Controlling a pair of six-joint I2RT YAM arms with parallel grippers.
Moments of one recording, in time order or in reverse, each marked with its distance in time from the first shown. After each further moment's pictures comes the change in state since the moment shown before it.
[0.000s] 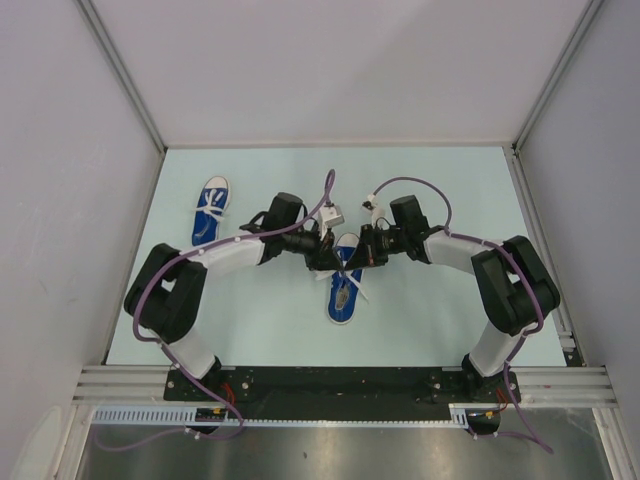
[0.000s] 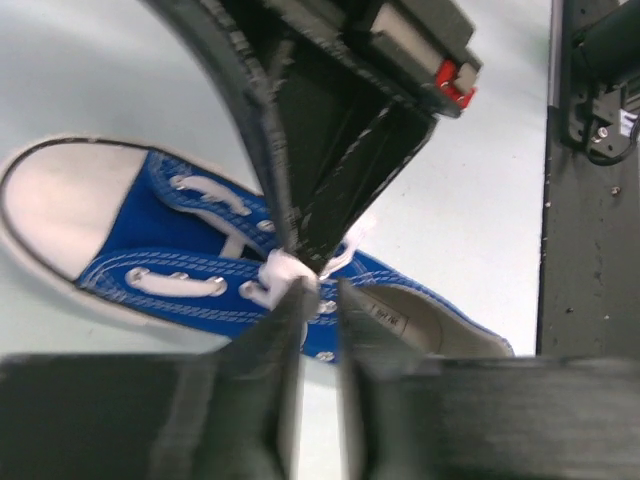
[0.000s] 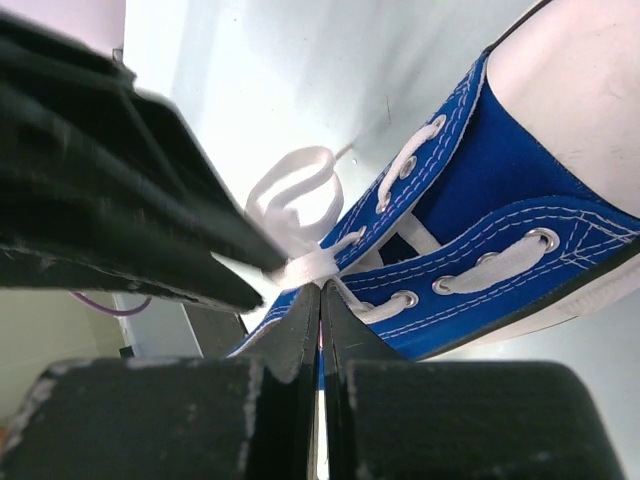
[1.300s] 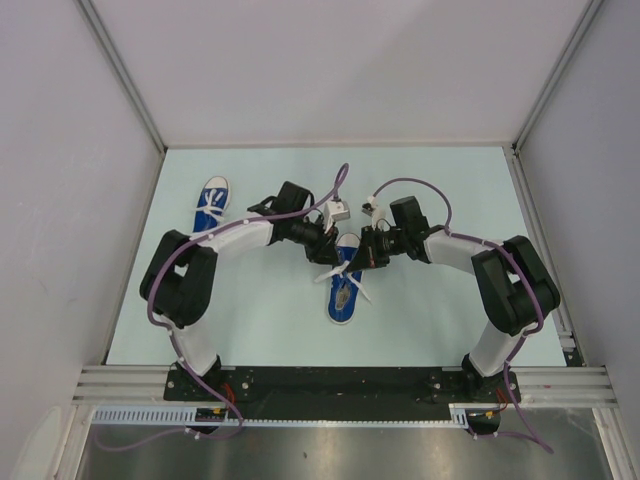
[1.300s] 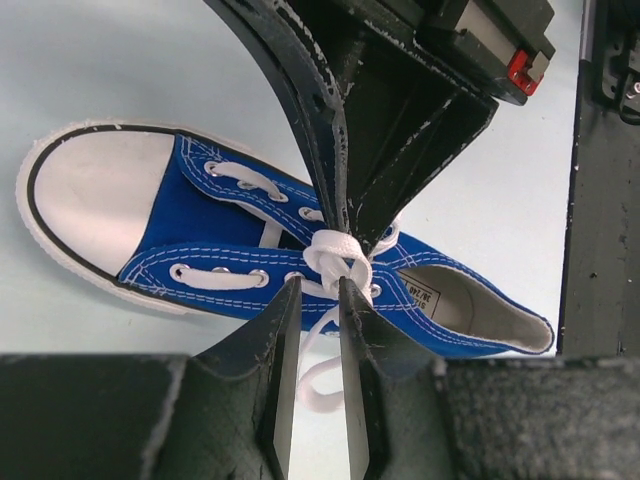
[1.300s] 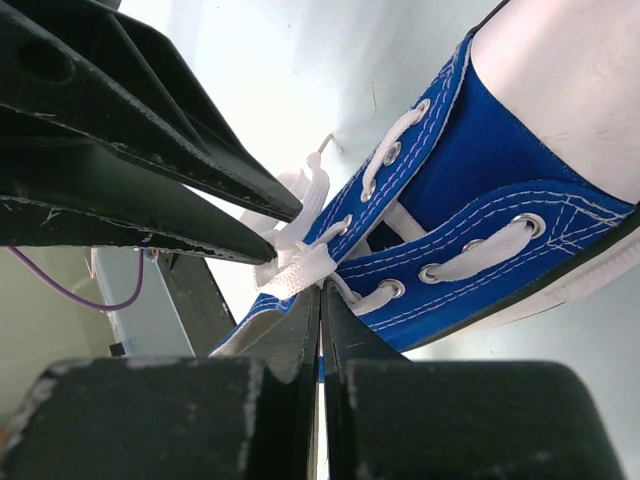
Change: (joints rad) left arm 0.018 0.116 0.204 -0.296 -0.006 0.187; right arm -0.001 0.000 0.004 -0.045 0.015 -0.037
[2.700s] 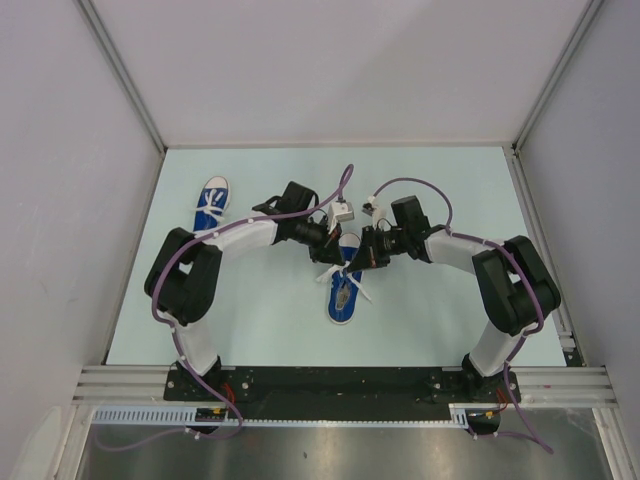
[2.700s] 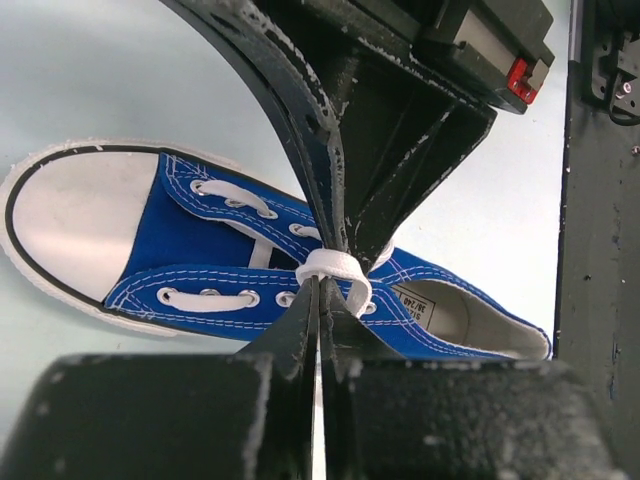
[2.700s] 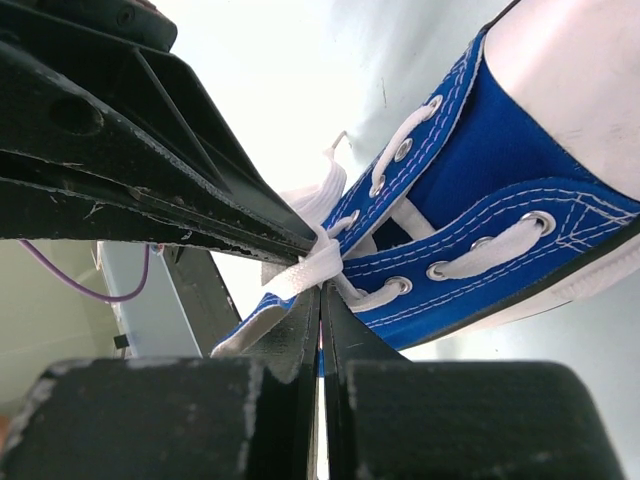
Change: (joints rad) left arm -0.018 0.035 0.031 -0.005 0.018 0.002; right arm -0.011 -0.001 0.000 -0.003 -0.029 -0.012
